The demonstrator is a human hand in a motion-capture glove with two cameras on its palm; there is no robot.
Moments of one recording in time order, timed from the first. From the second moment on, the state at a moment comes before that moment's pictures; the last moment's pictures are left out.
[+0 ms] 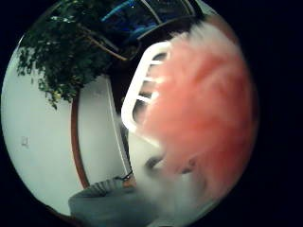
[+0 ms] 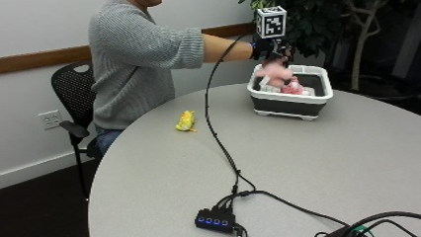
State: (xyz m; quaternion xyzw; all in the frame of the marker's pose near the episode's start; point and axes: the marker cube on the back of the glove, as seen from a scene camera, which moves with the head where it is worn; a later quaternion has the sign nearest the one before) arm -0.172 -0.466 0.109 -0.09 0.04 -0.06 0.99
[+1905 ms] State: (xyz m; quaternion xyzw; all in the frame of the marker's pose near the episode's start) arm 0.016 -0.106 0.151 -0.14 0.16 -0.06 0.97
